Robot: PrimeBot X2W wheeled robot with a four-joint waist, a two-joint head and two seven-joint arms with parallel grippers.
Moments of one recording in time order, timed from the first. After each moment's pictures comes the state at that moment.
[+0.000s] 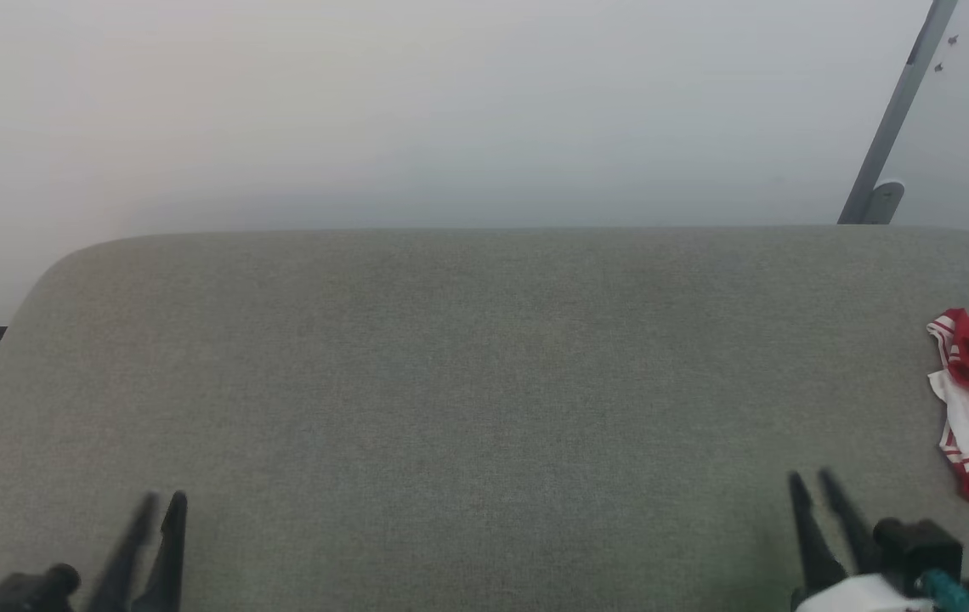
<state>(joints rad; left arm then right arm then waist) 0.16 0.33 0.01 0.12 -0.49 -0.13 -0.26 0.06 -0.05 -0.08 0.28 0.07 0.13 -0.26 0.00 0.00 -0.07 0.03</state>
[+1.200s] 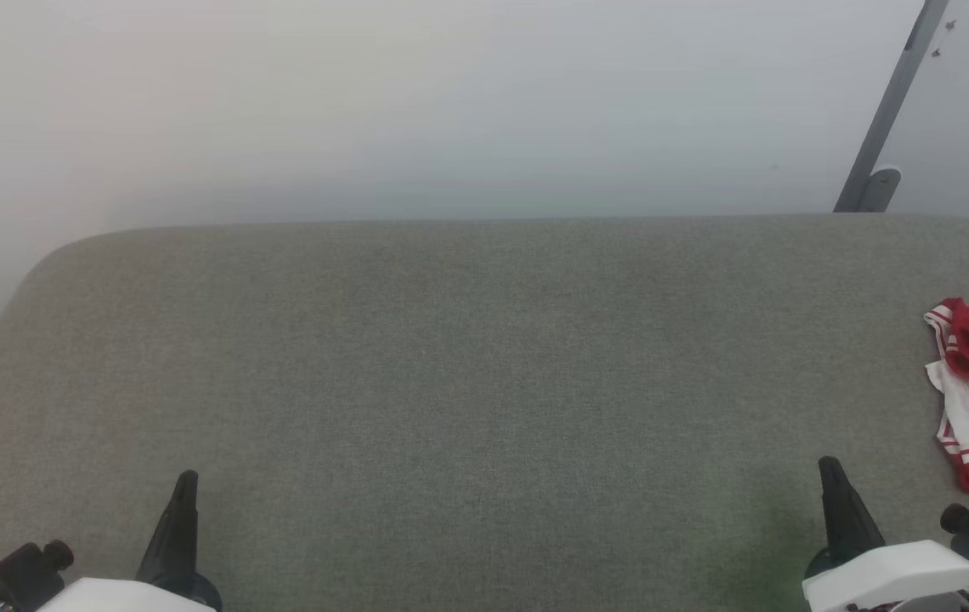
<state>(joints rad) 0.08 0.21 0.04 0.18 -0.93 -0.13 -0.12 0.01 -0.05 -0.10 0.29 0.66 0.13 -0.11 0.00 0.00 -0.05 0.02</state>
